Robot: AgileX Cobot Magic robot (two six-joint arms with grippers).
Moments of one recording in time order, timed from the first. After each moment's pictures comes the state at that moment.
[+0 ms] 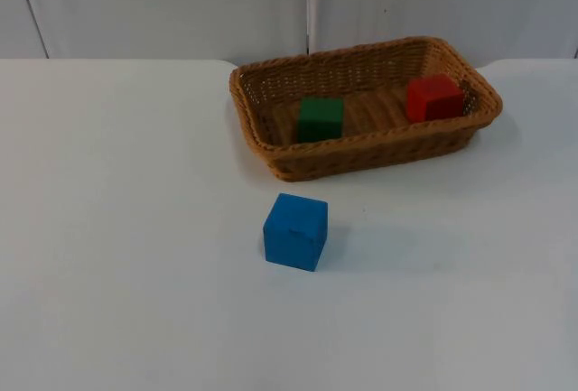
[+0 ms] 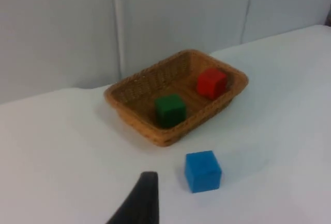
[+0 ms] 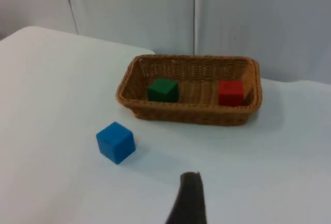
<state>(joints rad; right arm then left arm) 0.30 0.05 -0.65 0.16 0.99 -0.13 -0.31 0.18 -0.61 -0.30 0.84 0.20</state>
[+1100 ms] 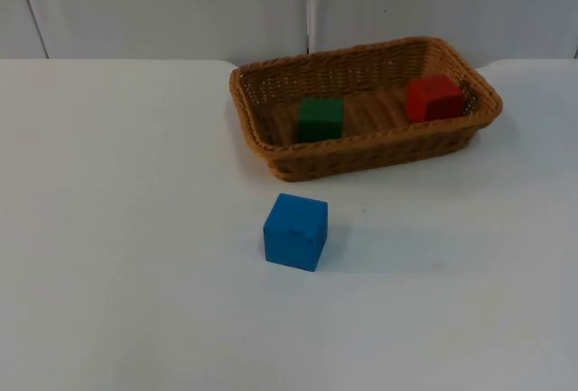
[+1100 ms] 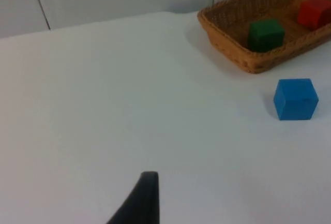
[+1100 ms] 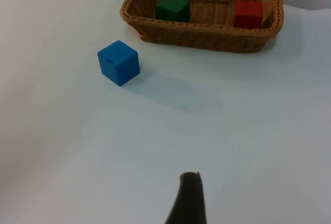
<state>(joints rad) 0.30 0.00 -0.52 0.16 1.10 -0.18 -0.31 0.00 -0.52 0.03 1.05 -0.03</state>
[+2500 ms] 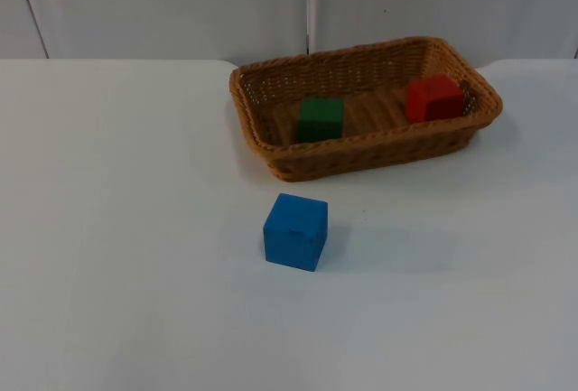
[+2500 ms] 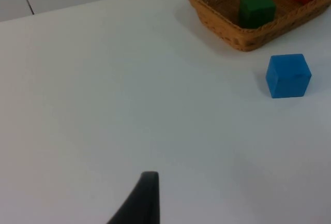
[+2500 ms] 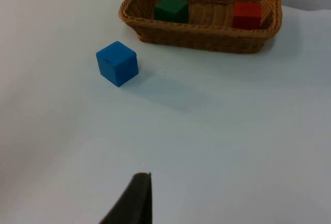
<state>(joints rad) 0.30 0.00 -0.52 0.15 1.10 -0.18 -0.31 0.00 -0.50 -0.01 1.07 0.03</state>
